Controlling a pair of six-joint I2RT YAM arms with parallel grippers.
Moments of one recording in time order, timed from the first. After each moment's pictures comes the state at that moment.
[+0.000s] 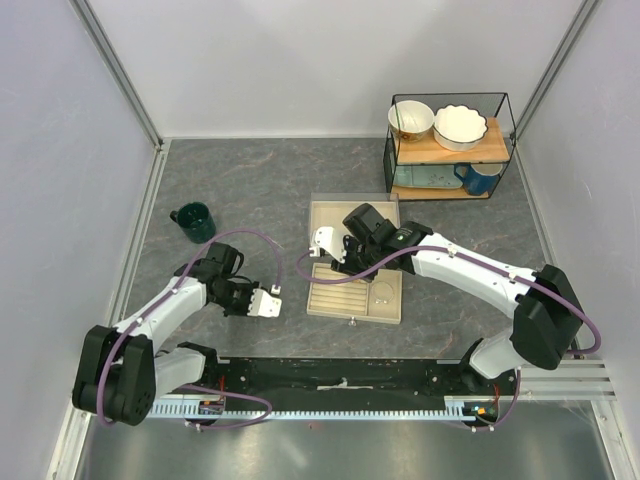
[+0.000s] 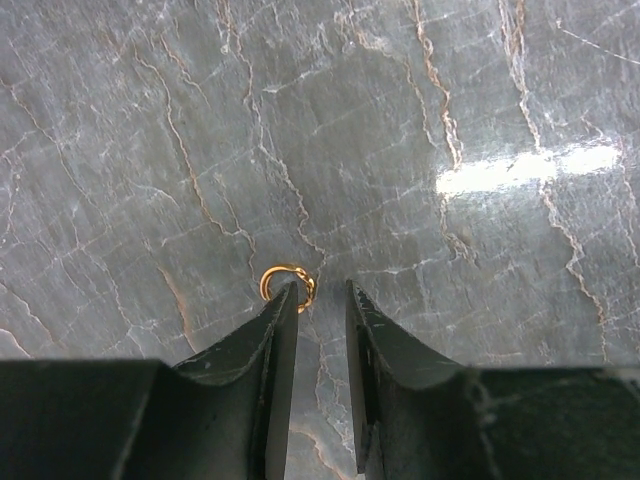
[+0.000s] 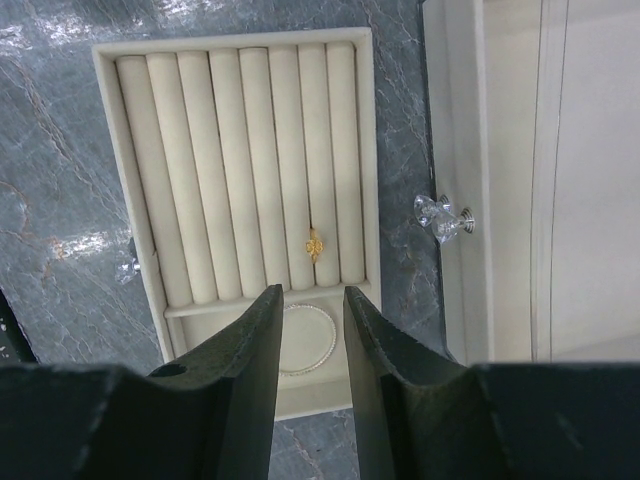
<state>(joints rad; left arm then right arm) -0.25 1.14 0.51 -0.72 0.52 1.51 0.83 1.49 1.14 -0.63 -0.15 -0.53</state>
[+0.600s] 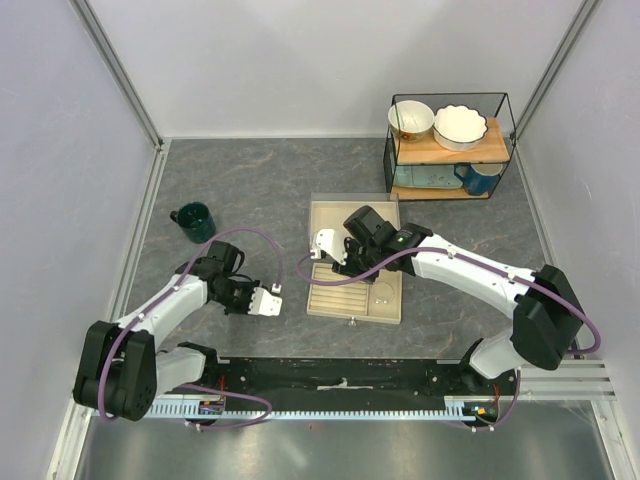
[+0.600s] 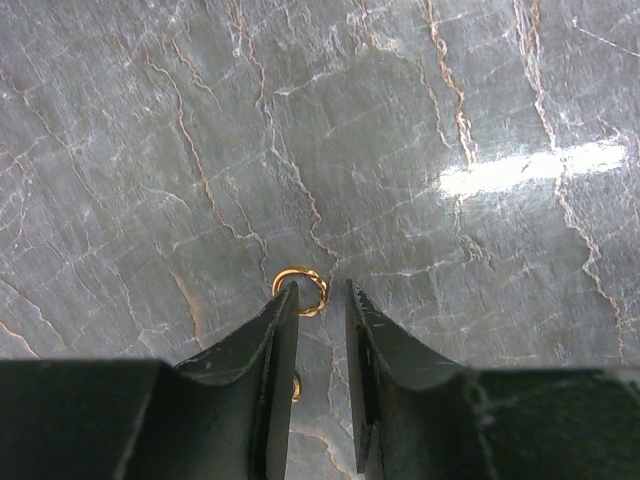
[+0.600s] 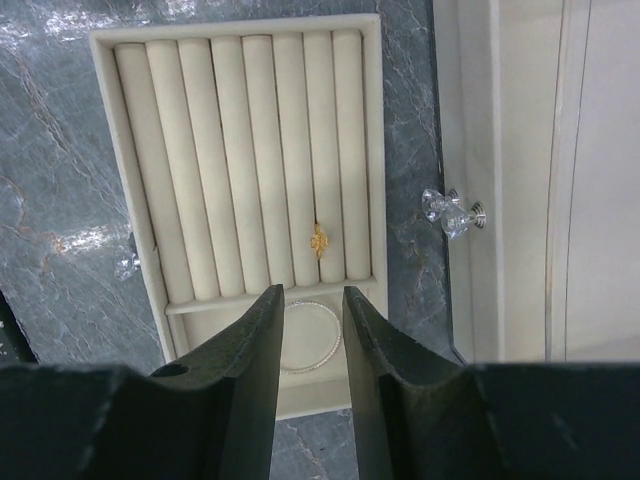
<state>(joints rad) -0.25 1.16 0.51 -0.69 0.51 1.52 0.83 1.49 1.11 -0.63 -0.15 -0.53</state>
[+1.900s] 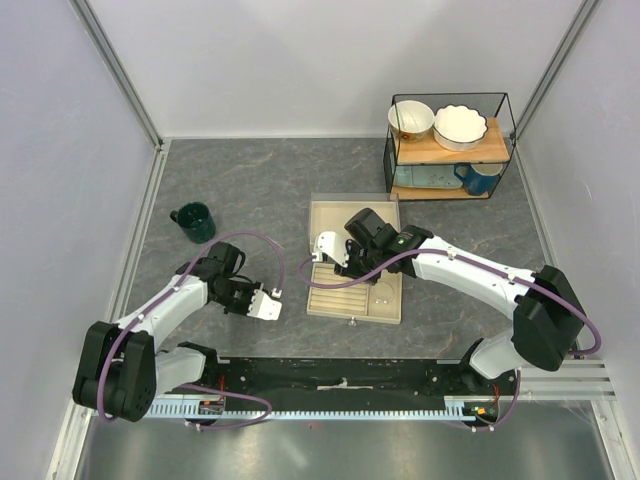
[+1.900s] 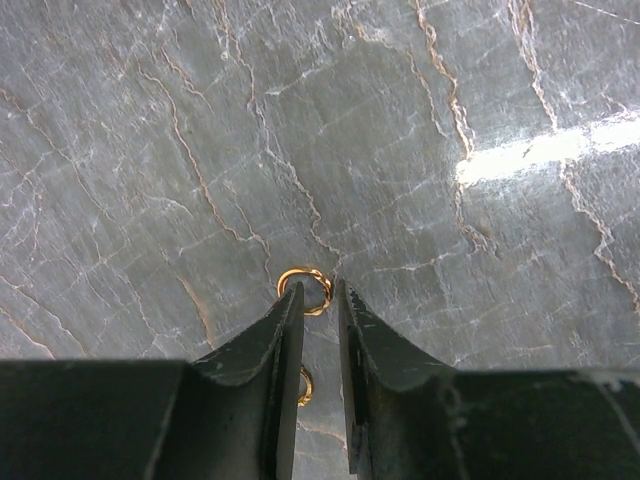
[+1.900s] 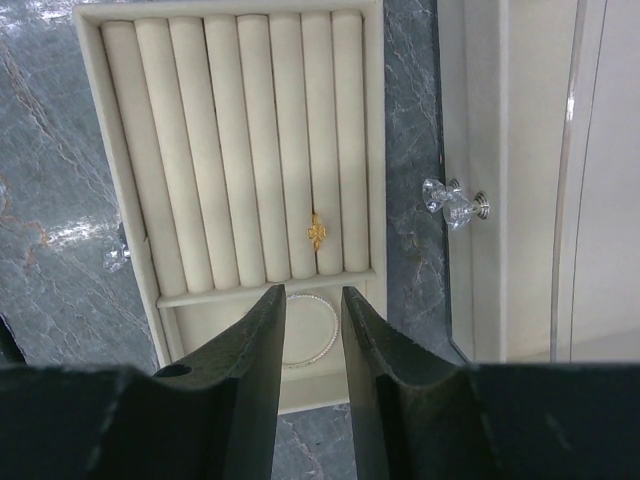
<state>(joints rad) -0.26 1.16 0.51 -0.70 0.49 1.60 0.83 1.48 1.09 -0.62 -0.13 -0.55</state>
